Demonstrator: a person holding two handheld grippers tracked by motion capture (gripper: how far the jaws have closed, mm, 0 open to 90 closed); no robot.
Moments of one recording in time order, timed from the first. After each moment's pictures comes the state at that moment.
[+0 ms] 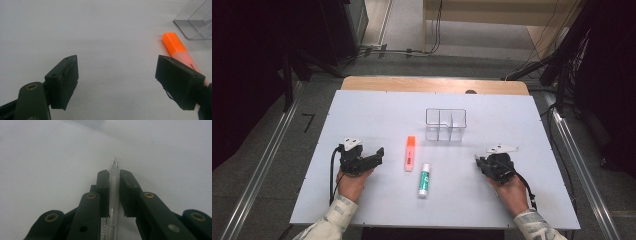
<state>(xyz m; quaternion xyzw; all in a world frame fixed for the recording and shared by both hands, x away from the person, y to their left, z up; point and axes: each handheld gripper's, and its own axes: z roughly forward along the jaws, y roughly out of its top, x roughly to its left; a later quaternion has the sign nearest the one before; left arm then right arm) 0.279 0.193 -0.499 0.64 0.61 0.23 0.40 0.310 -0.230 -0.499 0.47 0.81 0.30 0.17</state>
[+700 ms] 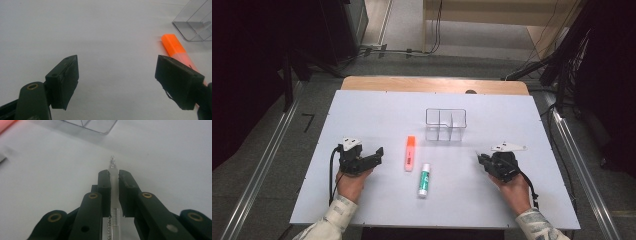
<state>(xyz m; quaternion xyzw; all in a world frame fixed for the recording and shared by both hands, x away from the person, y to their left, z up) 0.278 0.194 -0.497 0.64 0.61 0.23 0.40 0.308 -0.237 -0.486 0.46 0.80 0.34 0.17</state>
